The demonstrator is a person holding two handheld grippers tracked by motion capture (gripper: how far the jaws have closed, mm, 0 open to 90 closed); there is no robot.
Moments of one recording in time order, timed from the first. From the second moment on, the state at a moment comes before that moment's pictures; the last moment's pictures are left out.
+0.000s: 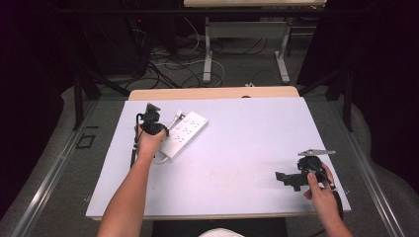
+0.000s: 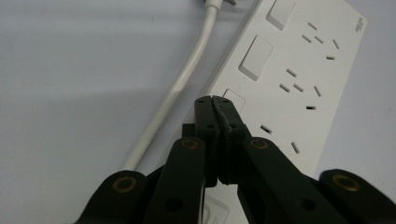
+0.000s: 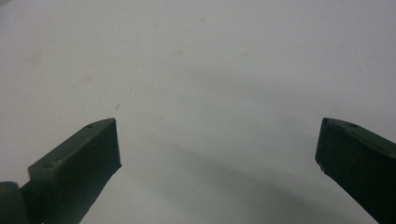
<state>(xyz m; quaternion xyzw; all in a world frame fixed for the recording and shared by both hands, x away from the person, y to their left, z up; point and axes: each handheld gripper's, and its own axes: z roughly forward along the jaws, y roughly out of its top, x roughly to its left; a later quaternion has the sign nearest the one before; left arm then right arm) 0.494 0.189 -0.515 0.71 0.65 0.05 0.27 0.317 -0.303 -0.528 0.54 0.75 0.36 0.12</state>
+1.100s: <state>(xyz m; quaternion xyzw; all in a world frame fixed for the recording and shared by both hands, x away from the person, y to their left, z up) 0.494 0.184 -0.515 0.71 0.65 0.06 0.26 0.317 -0.305 -0.527 0.54 0.75 0.37 0.12</state>
